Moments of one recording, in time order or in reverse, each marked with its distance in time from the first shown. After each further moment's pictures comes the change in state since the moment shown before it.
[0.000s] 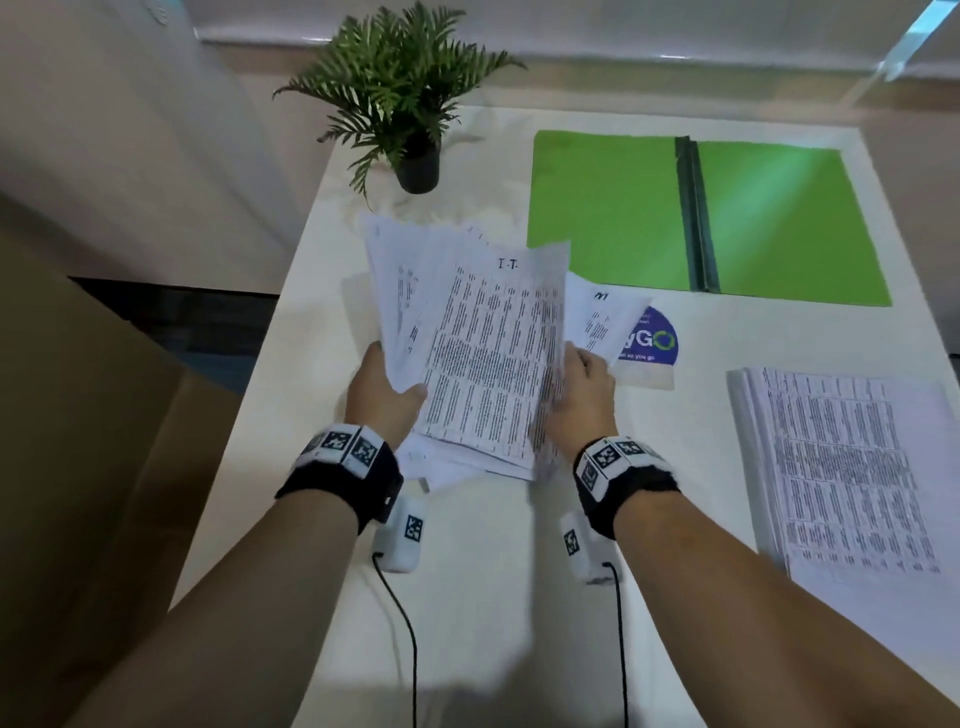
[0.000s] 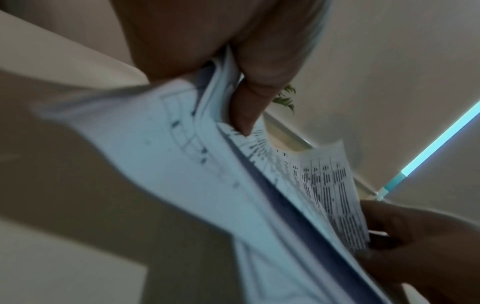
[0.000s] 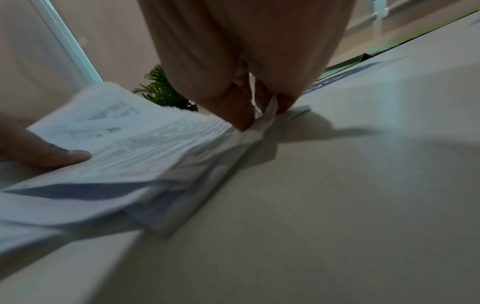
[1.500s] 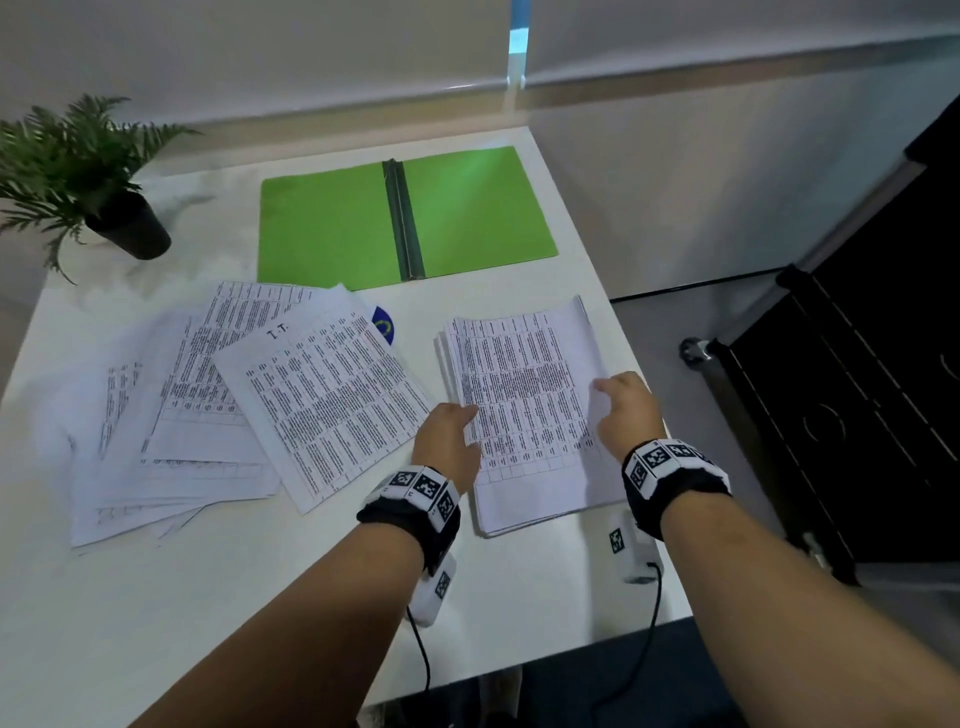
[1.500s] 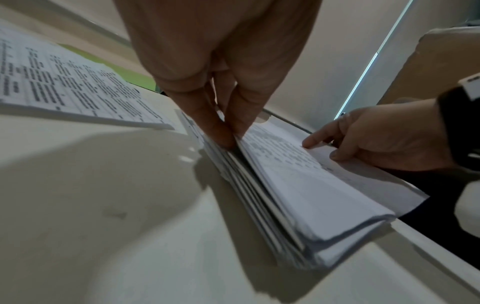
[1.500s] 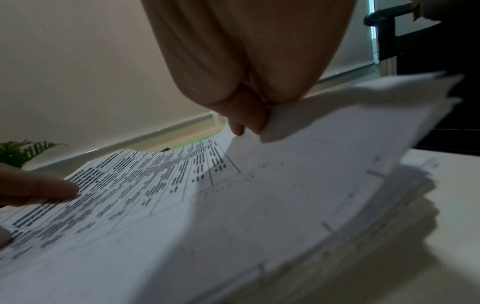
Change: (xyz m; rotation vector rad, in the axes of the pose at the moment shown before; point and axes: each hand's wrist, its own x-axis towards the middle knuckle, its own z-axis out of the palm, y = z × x) left_hand -0.208 0.128 0.286 0.449 -0.481 0.434; right_hand -0.121 0.298 -0.233 0.037 0.132 0.275
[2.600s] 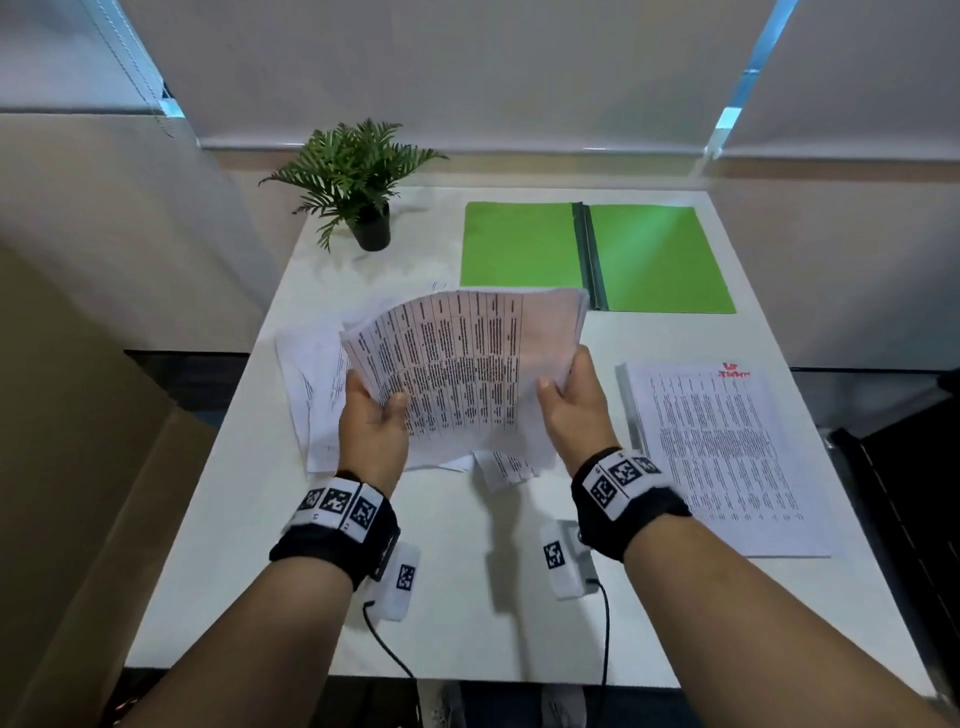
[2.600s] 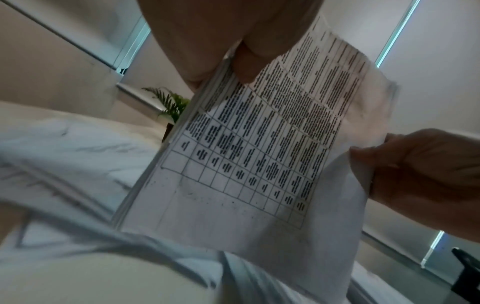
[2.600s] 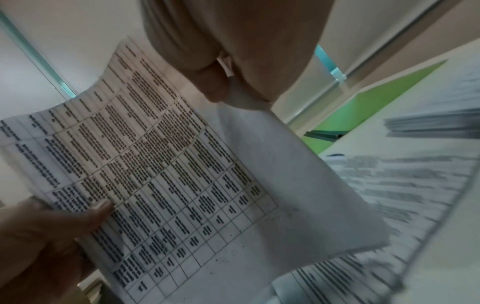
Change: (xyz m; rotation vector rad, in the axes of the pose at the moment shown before) left_hand -0.113 -0.165 -0.214 -0.747 0.702 -0.094; right_hand -0.092 -0.282 0.110 0.767 -0.081 -0.284
